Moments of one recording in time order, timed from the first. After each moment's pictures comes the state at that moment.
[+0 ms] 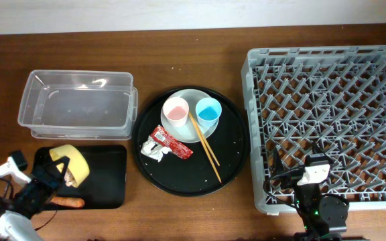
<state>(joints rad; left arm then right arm) 1.04 1.16 0.70 -0.85 1.14 0.17 0.02 0.01 0.01 -0.07 -0.07 -0.04</state>
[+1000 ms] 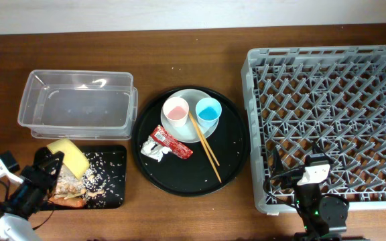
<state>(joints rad) 1.07 1.16 0.70 -0.80 1.29 -0.01 0.02 0.01 0.01 -0.07 -0.07 -0.04</state>
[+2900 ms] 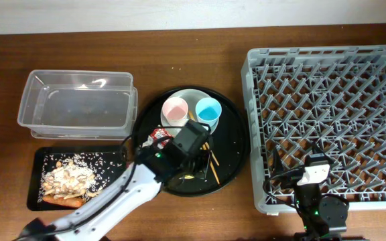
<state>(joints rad) -0.76 1.44 0.97 -0.60 0.08 -0.48 0.02 0.01 0.01 -0.07 -0.07 -0.04</state>
